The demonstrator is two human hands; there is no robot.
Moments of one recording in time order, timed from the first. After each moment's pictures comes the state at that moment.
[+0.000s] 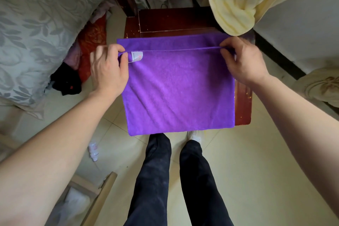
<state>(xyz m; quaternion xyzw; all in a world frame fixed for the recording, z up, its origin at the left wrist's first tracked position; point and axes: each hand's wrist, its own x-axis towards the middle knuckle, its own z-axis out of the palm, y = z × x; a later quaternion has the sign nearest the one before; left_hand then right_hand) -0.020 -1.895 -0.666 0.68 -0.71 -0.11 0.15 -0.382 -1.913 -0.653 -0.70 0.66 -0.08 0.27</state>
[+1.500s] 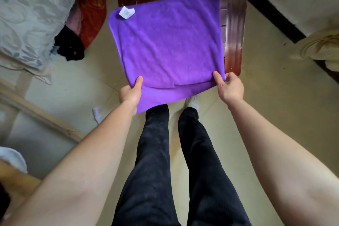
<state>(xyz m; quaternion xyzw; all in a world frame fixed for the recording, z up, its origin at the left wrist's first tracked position) -0.079 -1.686 -0.659 0.87 -0.09 -0.48 0.08 -0.379 -1.696 -0.651 -0.31 0.85 -0.01 0.42</state>
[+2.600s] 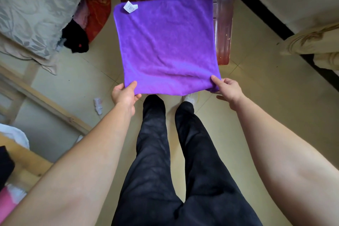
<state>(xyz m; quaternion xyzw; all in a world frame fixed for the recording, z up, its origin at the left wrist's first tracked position) -0.101 -1.642 -0.589 0.83 0.08 -0.46 0.30 -0.418 -1.653 -0.616 -0.17 0.78 -0.07 0.60</state>
